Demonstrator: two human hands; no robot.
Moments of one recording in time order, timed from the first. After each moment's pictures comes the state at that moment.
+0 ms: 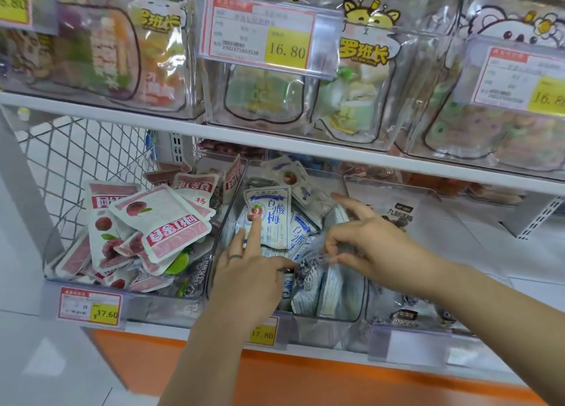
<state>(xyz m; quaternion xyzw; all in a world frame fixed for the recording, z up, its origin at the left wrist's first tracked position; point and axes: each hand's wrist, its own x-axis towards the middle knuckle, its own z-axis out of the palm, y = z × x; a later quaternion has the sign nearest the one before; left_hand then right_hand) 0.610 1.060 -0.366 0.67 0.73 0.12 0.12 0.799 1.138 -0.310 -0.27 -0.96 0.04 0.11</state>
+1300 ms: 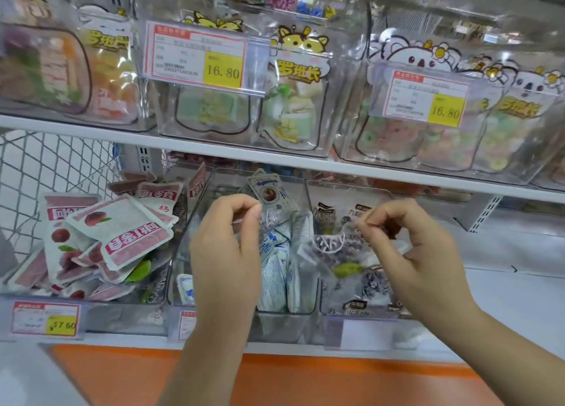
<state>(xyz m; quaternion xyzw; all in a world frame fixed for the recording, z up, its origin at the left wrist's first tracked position) 0.657 1.039 -0.316 0.49 0.56 0.66 0.04 0.845 1.065 -0.282 -0.36 -0.80 0.06 0.48</state>
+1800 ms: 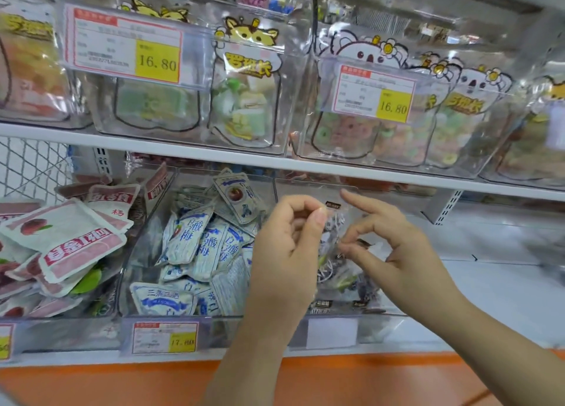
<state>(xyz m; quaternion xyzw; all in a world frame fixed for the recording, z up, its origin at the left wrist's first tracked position) 0.740 1.048 -0.299 0.53 0.37 0.69 0.33 0.890 1.073 -0.282 -0.41 -0.83 0.09 0.37</state>
